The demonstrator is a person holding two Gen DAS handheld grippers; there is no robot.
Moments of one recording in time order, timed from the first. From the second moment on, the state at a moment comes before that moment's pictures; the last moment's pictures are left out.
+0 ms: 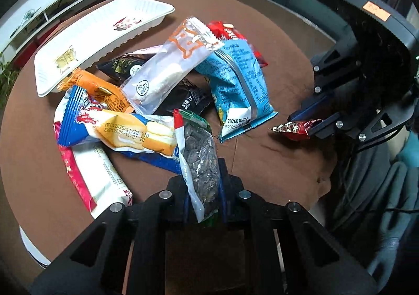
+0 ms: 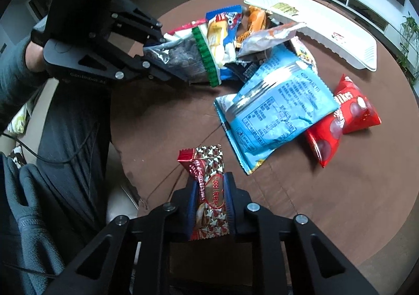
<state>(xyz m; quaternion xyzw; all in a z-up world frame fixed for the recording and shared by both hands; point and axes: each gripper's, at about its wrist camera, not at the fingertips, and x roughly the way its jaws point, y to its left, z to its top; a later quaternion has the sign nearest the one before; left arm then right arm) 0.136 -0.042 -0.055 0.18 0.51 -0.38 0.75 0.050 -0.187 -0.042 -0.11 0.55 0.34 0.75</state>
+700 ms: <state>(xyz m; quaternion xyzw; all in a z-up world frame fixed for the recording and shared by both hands) 0.163 0.037 0.007 -0.03 0.47 -0.37 0.80 0.091 -0.282 0.005 0.13 0.49 0.28 0.81</state>
